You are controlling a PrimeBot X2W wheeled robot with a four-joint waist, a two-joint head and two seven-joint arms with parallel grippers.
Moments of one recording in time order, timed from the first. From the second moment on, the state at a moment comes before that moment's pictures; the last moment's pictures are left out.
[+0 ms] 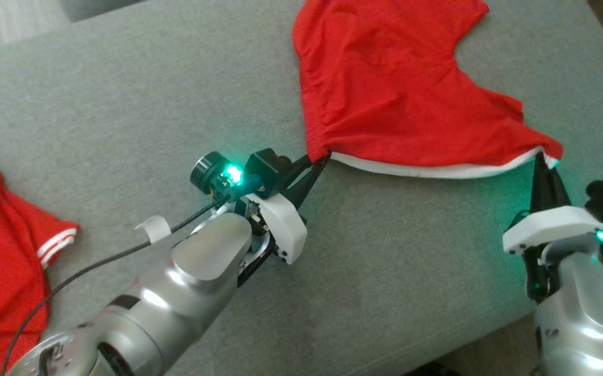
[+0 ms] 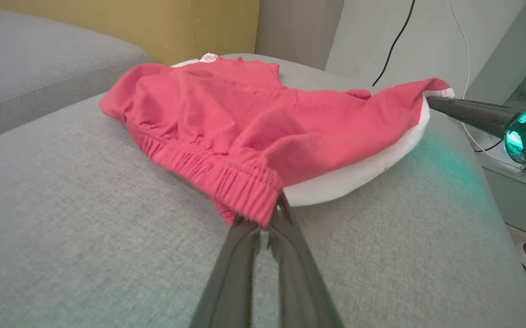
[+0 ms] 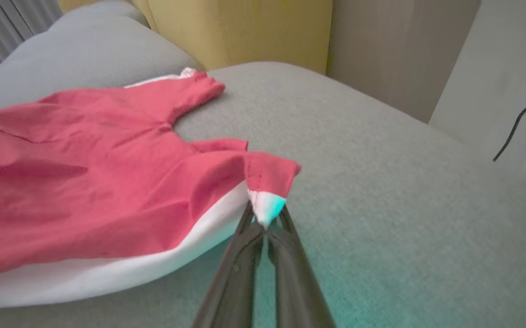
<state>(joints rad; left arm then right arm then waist) -0.88 0.05 -1.17 0.89 -0.72 -0.13 -0.22 -0.43 -0.04 -0.22 0.72 0.10 0.13 -0.22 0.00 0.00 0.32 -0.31</state>
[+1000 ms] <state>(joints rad) -1.14 0.21 -1.02 0.82 -0.85 -0.13 -0.15 -0.72 -0.25 0.10 0.37 0.21 0.13 0.11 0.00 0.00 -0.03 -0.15</state>
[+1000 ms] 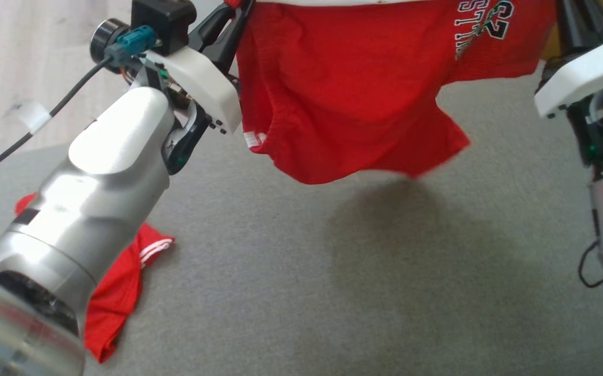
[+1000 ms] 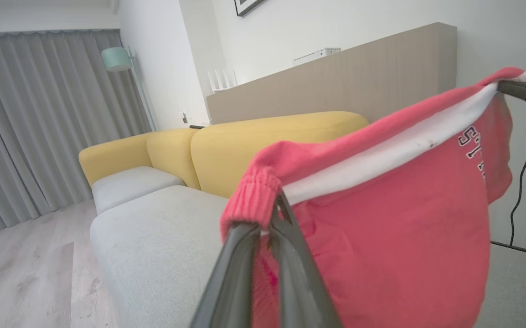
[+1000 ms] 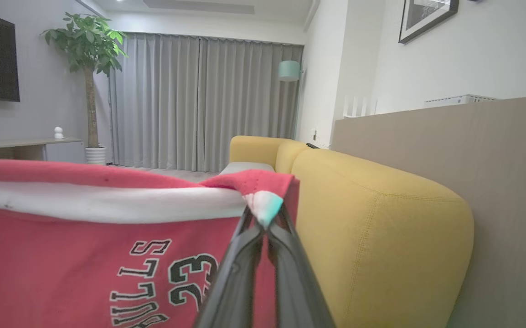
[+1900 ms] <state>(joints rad) -1.23 0.38 -0.97 0.57 -0.87 0.00 -0.01 -0.91 -0.22 0.09 0.38 0.21 0.13 0.17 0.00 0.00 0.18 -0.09</state>
